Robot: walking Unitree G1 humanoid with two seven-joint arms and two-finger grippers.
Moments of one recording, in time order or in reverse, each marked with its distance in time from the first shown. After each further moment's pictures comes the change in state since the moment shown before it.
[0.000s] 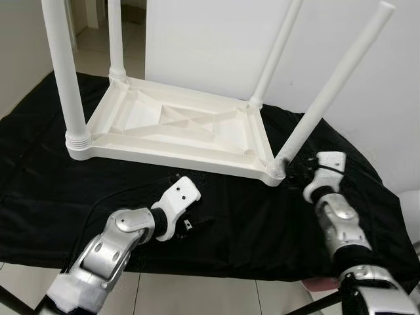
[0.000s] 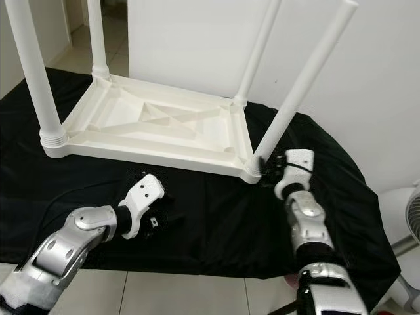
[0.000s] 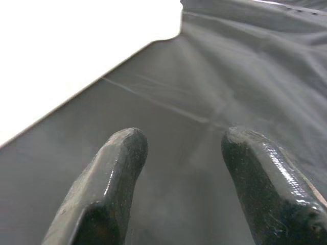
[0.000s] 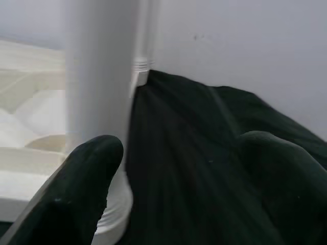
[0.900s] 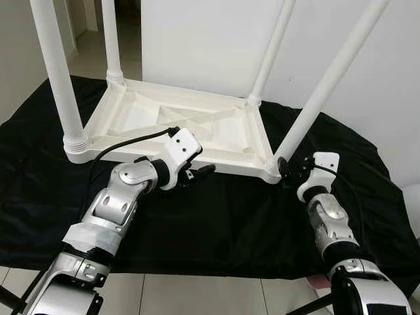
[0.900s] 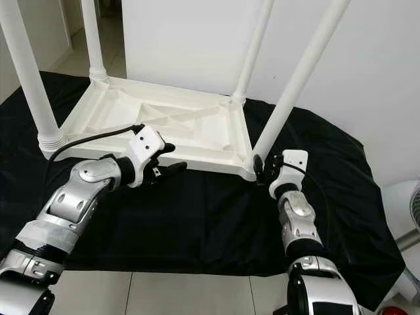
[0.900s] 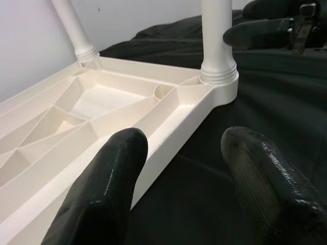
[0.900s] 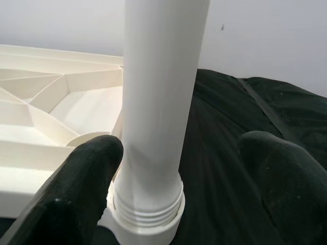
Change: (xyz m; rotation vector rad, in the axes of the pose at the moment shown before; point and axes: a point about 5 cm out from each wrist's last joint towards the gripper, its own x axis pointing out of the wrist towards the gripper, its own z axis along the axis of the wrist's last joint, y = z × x) left arm 0.016 0.053 0.047 0.160 -0.145 0.116; right arm 0.008 0.034 -0.007 0.074 -0.012 0.052
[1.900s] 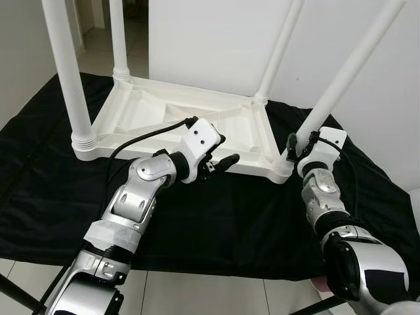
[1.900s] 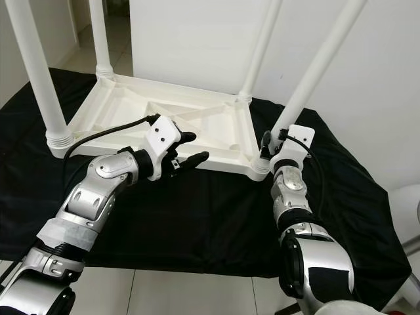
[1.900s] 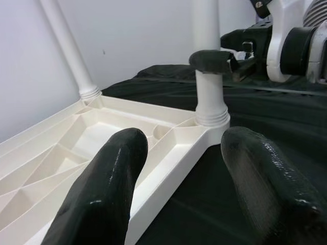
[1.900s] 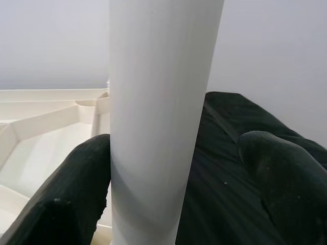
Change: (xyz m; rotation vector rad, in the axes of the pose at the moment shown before) left arm 0.016 -0.011 0.030 -0.008 -0.148 -0.011; right arm 0.025 -0.010 0.027 0.036 -0.039 -0.293
